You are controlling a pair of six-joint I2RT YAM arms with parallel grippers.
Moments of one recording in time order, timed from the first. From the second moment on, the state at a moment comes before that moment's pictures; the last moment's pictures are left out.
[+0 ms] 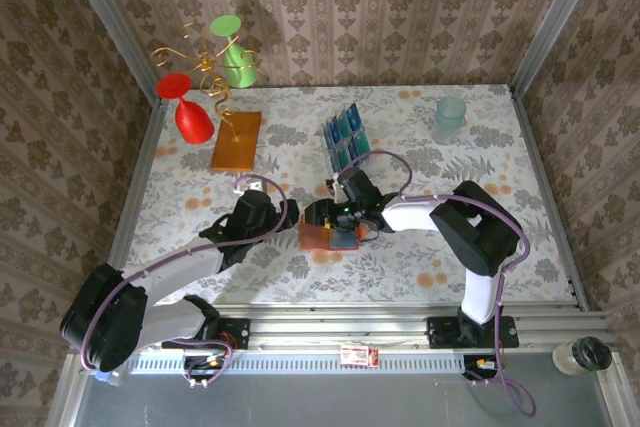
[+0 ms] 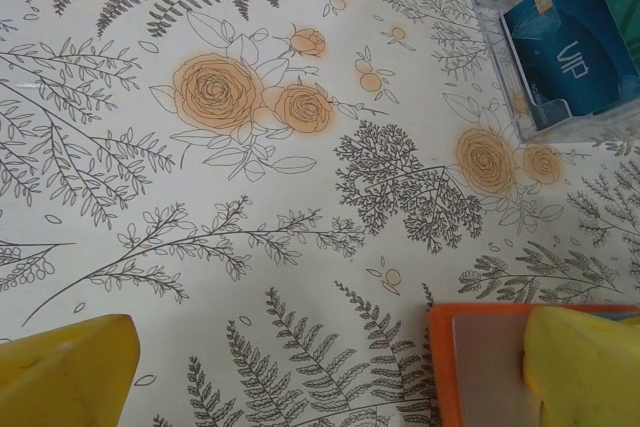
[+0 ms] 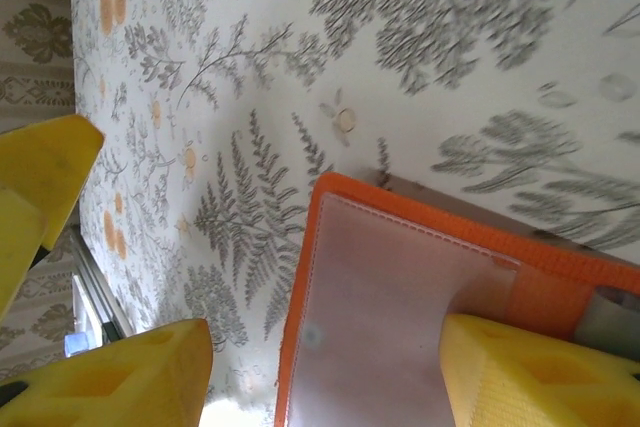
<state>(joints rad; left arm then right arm) -0.67 1.17 0.46 0.00 -0.21 -0.66 0.67 1.85 0.91 0.17 -0.47 0.82</state>
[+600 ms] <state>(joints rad) -0.72 1.16 0.40 0.04 -0.20 -0.66 0.60 1.82 0.92 0.10 -0.51 0.78</state>
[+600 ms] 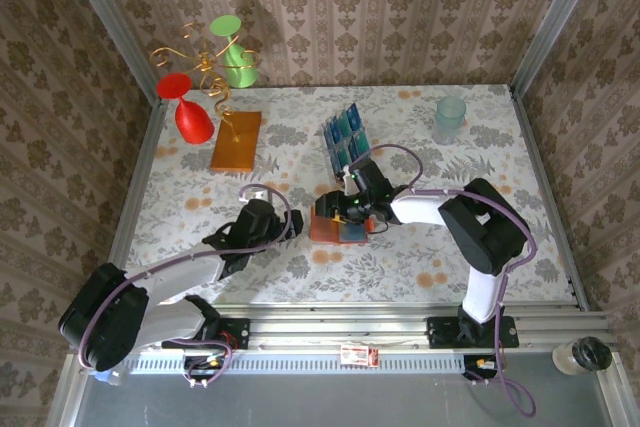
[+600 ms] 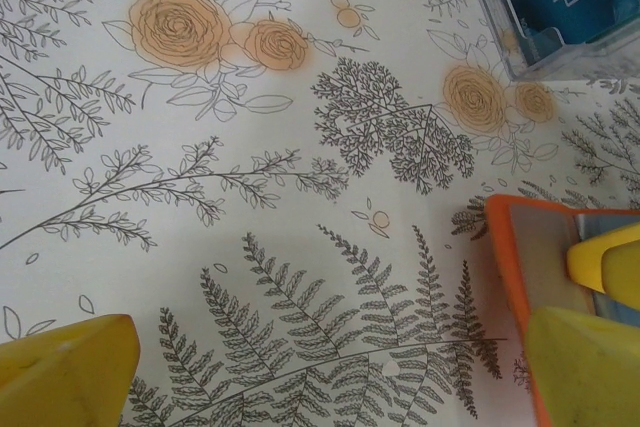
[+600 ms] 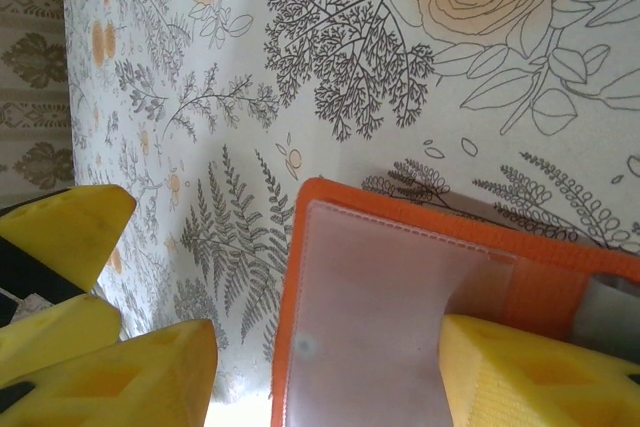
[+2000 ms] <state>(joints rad) -0.85 1.43 0.53 0.08 -0.20 -0.62 0.56 1.85 0.89 0.09 -0.50 0.79</state>
